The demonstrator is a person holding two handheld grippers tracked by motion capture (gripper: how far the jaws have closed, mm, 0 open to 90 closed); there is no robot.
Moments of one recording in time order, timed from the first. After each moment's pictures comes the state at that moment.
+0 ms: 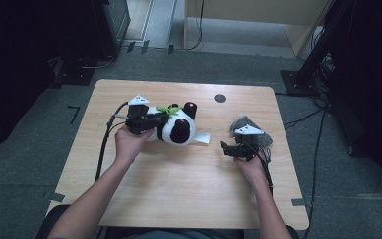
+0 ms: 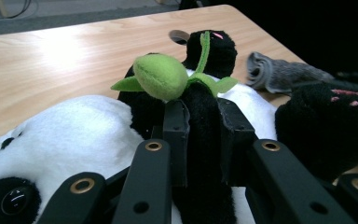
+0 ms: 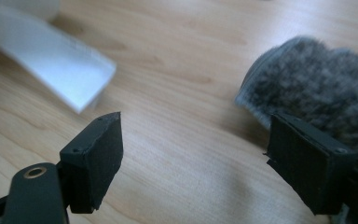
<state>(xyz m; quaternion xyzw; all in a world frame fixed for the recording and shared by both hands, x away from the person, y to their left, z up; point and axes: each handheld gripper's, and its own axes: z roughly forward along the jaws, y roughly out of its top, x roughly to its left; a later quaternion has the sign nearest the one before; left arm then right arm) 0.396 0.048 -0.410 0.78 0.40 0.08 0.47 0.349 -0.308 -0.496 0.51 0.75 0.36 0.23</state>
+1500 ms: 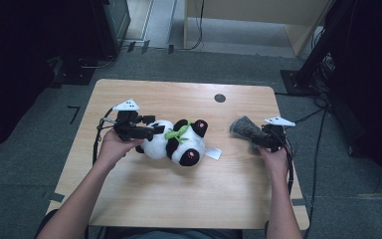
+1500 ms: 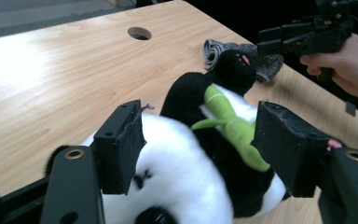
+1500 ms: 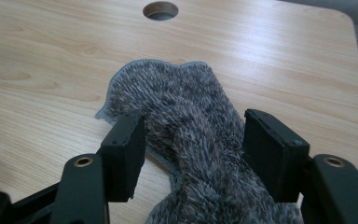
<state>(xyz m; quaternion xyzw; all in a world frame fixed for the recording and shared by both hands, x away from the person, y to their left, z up) 0.386 0.090 -0.404 0.81 0.31 0.04 0.50 0.361 -0.387 -0.472 0.56 0.71 0.35 0.26</state>
